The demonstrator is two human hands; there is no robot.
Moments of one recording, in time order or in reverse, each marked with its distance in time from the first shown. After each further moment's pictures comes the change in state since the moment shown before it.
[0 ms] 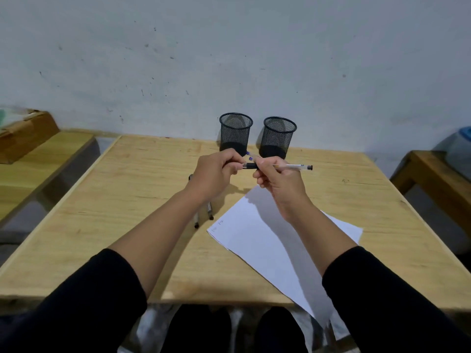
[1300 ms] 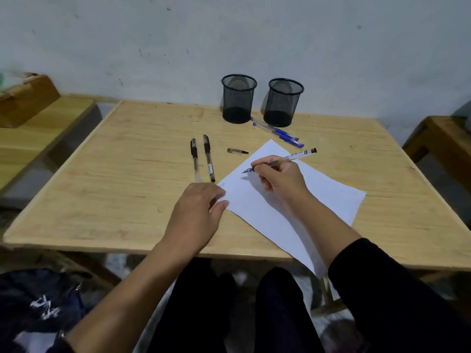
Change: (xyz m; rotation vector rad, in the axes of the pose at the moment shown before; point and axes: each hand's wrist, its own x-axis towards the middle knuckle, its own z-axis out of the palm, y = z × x) left_hand -0.135 -0.021 0.014 0.463 -0.008 -0.083; right_hand -0.046 0.030 -0.014 -0.262 -0.022 0.198
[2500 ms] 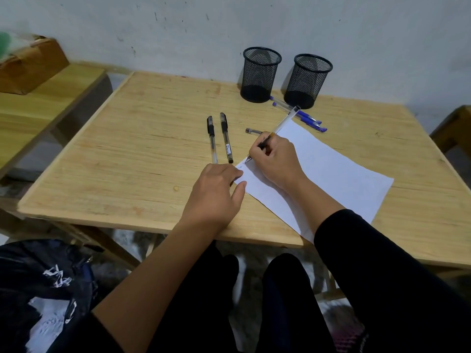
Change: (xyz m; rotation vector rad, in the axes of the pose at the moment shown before) left_hand 0.001 -0.002 0.006 -0.031 0.022 -0.019; right_hand 0.024 0.011 0.044 -0.465 -0.007 -0.286
